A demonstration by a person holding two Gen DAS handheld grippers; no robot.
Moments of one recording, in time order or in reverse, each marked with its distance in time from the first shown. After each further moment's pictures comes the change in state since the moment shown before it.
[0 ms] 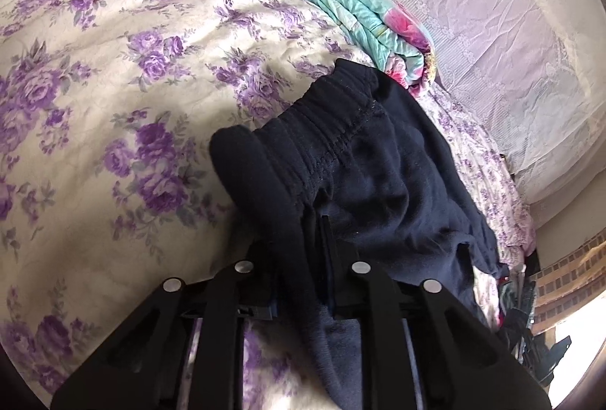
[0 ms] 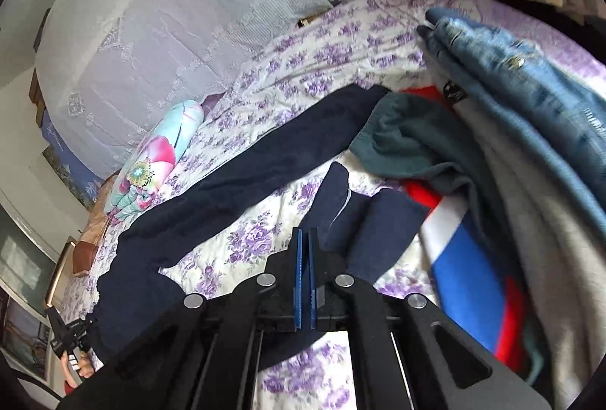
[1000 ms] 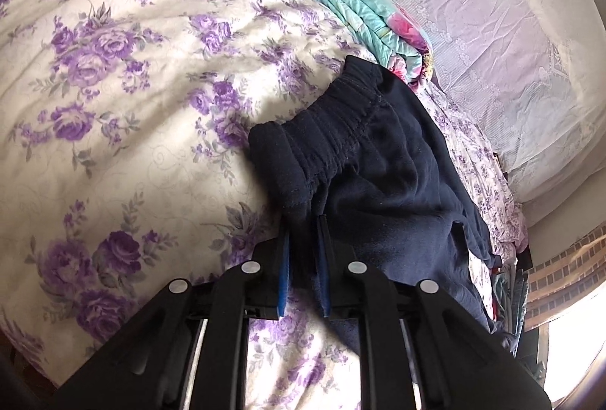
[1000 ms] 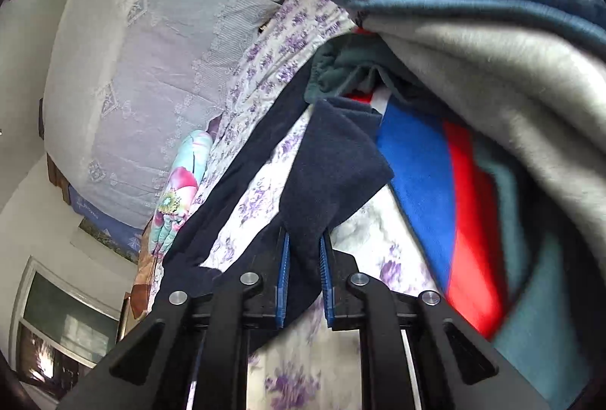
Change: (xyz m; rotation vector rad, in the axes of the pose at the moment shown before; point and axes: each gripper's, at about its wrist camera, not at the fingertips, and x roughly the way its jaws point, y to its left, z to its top) left arm -0.032 0.024 -0.028 -0.016 0.000 -0.008; right arm -0.039 -0.056 -0.084 0.300 -0.003 0.134
